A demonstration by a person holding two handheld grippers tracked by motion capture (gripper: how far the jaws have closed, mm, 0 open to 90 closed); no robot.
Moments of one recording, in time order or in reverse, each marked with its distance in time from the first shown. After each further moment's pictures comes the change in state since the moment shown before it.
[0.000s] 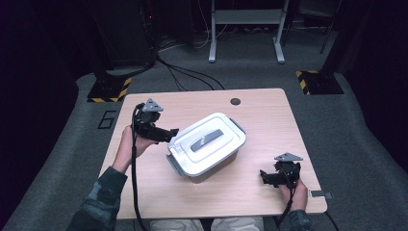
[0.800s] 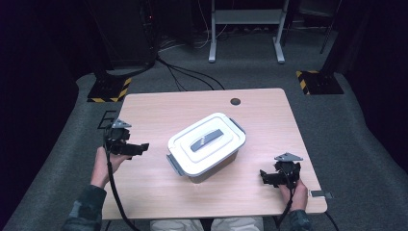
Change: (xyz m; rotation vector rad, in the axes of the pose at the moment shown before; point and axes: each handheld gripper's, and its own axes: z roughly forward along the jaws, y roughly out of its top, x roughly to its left) left arm 0.058 -0.103 -0.001 0.108 0.083 -0.224; right arm 0.001 0.000 0.000 -0.002 0.000 0.009
